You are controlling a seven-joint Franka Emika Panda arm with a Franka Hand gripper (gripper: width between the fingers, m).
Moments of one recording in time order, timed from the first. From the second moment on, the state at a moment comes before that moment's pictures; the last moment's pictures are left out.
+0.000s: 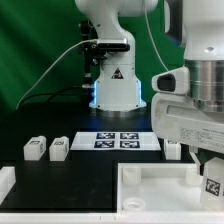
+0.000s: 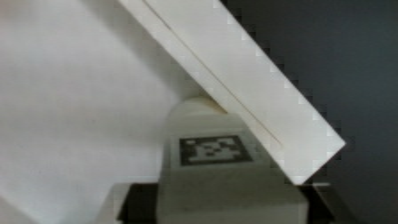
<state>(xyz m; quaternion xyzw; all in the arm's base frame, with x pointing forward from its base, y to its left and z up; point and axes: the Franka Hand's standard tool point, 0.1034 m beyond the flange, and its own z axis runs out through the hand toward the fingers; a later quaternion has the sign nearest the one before) 0.633 0.122 0.070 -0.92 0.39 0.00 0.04</state>
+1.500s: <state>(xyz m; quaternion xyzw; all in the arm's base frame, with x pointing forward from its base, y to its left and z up) 0.634 0.122 0.067 -0.58 0.82 0.04 0.04</state>
